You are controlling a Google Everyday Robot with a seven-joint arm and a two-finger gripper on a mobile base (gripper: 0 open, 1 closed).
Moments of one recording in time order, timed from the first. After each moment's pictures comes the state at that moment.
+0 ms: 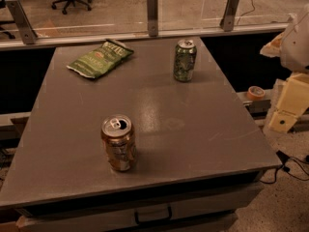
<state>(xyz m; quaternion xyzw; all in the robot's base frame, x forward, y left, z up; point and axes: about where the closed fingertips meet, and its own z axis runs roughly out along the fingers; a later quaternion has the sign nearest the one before) 0.438 -0.217 0.976 -0.60 0.78 -0.03 0.16</state>
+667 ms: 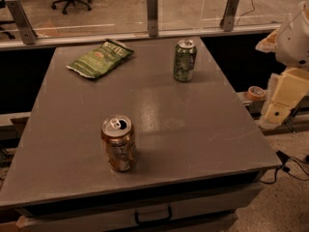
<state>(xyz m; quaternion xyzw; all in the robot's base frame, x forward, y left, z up) 0.460 -0.220 0.973 -0.61 0.77 -0.03 0.17</state>
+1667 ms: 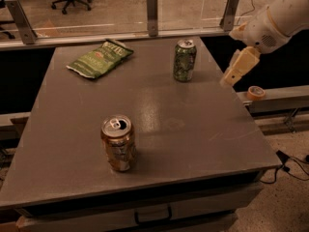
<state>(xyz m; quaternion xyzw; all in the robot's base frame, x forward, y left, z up) 0.617 -0.211 0.934 -0.57 0.76 0.06 0.30</state>
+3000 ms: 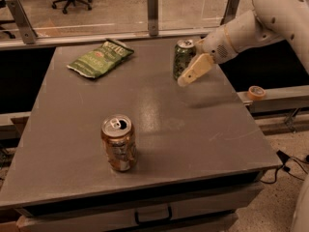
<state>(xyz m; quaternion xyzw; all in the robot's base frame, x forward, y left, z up) 0.667 -0.106 0.889 -0.54 0.73 0.24 0.35</state>
